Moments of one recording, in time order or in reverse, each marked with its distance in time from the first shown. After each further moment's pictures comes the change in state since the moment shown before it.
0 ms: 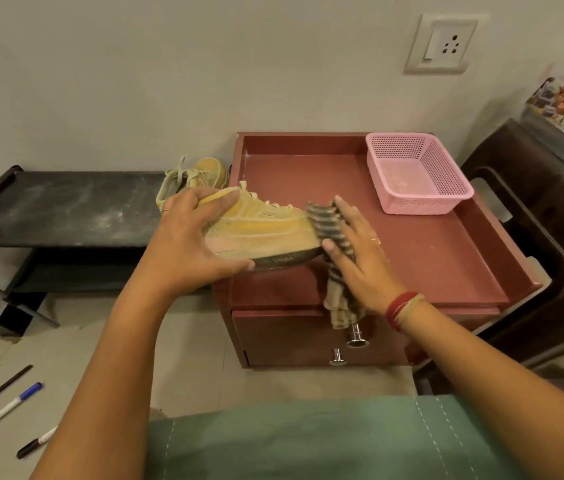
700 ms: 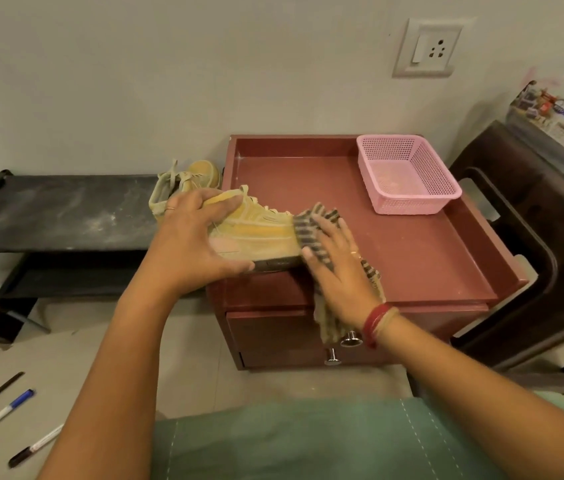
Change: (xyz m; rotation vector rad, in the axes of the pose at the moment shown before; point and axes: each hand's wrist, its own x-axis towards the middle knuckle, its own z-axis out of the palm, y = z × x) left_hand 0.004 0.009 0.003 0.074 -0.047 0.003; right_hand -0.014 -0.016 0.021 0.157 0.023 0.075
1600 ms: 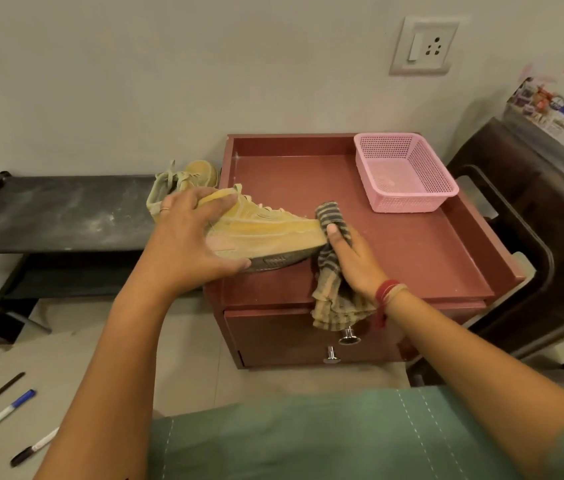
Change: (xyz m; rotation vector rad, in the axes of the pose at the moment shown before) left_hand -0.001 0.004 -0.002 -0.024 -0.001 -0.004; right_hand 0.025 0.021 -0.017 0.293 -0.006 0.256
